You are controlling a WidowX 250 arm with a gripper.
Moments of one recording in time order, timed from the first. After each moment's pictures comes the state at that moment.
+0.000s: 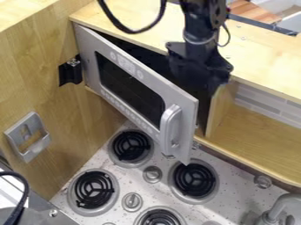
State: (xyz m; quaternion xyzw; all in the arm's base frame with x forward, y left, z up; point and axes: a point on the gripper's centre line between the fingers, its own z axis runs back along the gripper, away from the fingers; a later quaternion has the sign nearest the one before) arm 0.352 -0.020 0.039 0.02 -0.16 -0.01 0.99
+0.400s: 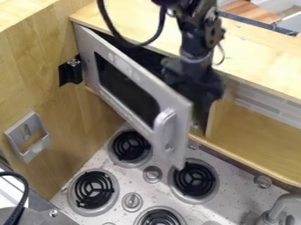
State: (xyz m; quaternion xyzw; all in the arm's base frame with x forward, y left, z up) arm 0.333 -0.011 0.015 0.03 -0.12 0.02 0.99
